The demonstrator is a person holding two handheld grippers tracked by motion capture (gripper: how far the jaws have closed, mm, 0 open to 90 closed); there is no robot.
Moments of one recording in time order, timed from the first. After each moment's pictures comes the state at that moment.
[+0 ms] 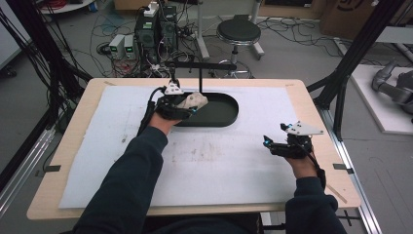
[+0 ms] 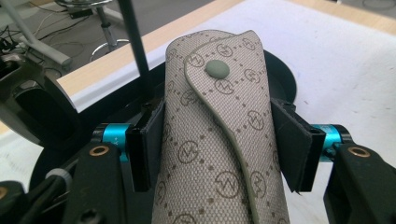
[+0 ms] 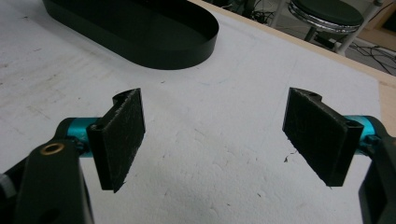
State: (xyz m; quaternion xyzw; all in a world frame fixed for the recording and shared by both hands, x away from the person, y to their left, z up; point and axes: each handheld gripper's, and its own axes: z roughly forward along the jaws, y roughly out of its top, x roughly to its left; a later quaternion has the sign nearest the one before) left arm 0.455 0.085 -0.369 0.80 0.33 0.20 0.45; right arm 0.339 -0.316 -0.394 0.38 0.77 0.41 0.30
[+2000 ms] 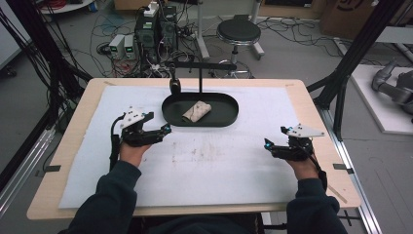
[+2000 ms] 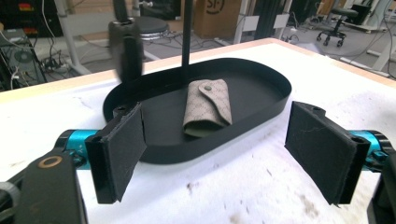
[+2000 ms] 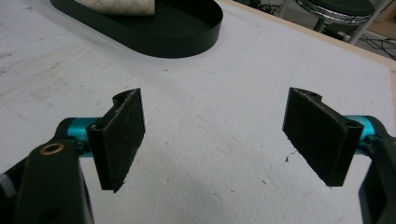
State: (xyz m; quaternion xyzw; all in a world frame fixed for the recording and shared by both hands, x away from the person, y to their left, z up) left arm 0.356 0.175 -0.395 0.70 0.38 0.24 0.55; right arm 0.337 -0.322 -0.403 0.39 0.78 0.41 0.28
